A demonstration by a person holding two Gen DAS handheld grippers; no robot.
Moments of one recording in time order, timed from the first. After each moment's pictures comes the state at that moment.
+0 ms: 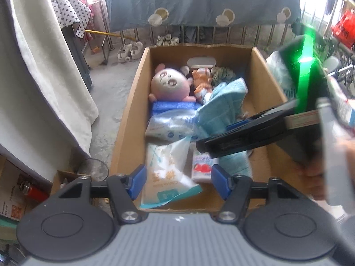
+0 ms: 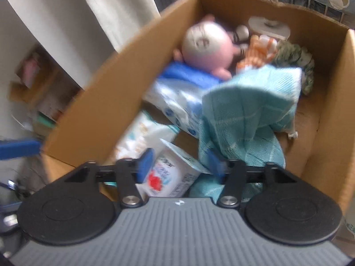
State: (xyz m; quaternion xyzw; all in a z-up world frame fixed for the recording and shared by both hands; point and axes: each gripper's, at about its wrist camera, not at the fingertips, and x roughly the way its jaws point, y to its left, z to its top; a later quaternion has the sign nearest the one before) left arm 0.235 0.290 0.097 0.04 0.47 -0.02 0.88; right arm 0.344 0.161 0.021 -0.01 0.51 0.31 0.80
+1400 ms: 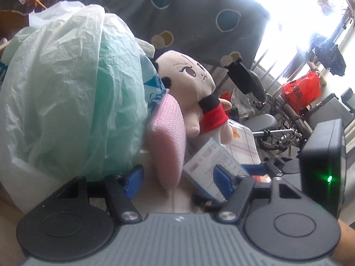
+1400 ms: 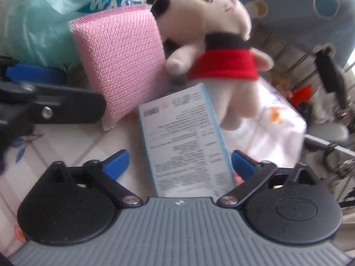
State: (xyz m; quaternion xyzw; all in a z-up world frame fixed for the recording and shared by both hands) left arm 0.340 -0.068 -0.034 -0.21 0.37 -0.13 0.90; right arm 0.375 -0.244 -0.034 -0.26 0.47 0.16 0.83
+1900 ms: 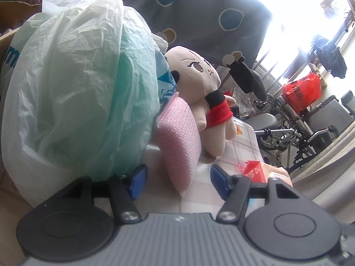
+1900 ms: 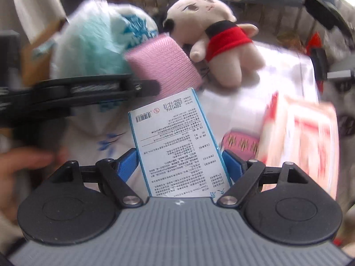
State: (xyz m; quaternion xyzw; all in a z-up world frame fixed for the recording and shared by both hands) left arm 0.328 -0.056 -0.038 -0.22 0.38 -0.13 0.89; right arm 0.271 -0.289 0.018 -0.02 0.48 0.17 0.86
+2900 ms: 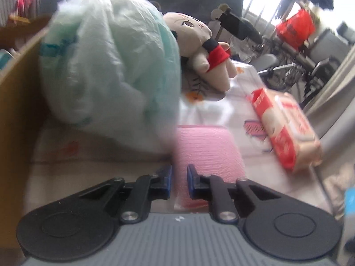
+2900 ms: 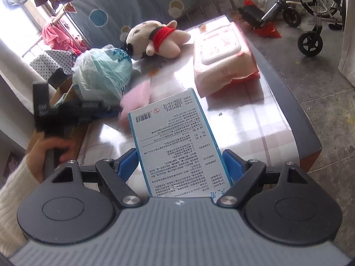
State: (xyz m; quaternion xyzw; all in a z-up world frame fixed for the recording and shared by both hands) left arm 0.265 -0.044 -0.033 -0.07 0.45 -0.16 0.88; right arm 0.046 -0.390 0.023 0.21 0.41 0.08 0.88
